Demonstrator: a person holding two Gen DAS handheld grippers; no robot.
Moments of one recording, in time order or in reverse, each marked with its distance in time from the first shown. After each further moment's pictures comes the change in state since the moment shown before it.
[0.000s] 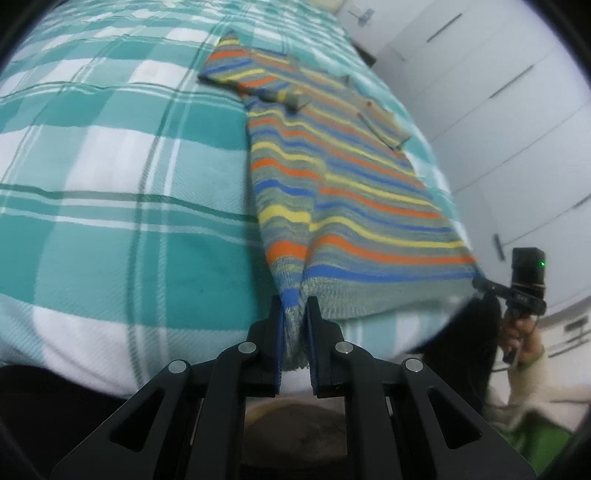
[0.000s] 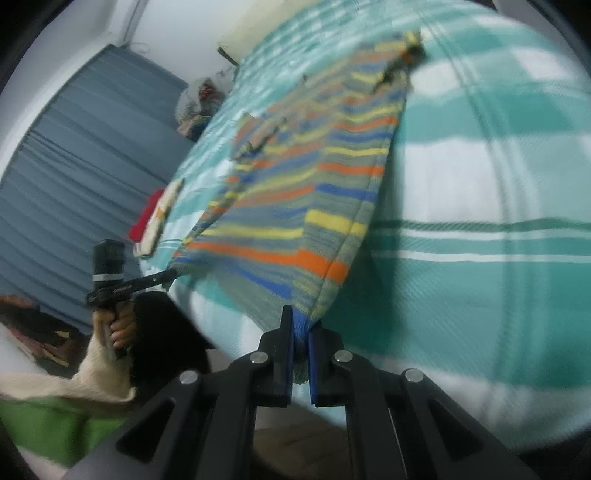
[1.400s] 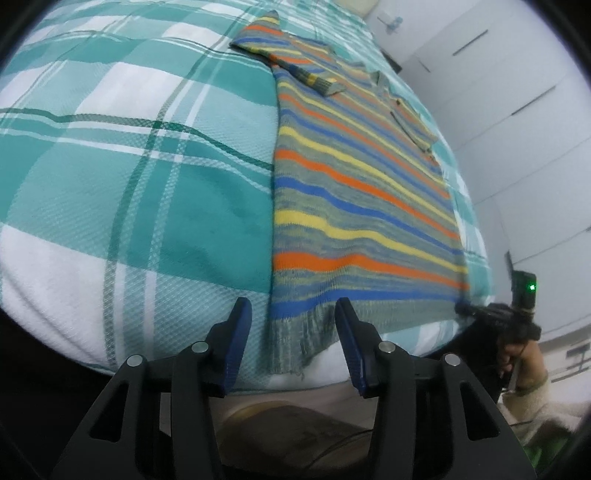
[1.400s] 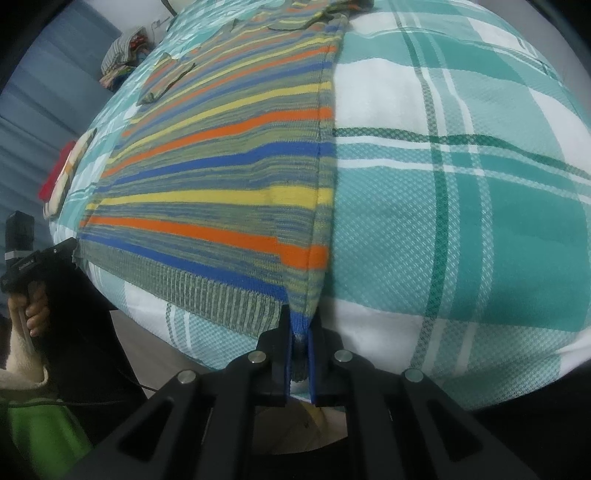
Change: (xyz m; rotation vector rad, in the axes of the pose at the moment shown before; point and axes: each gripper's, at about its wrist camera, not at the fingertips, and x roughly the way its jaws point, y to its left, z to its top) left arm 0.044 0.013 -0.023 -0.112 -0.010 0.047; right arm 0.077 -0.013 -0.019 -0.012 0.174 -0.370
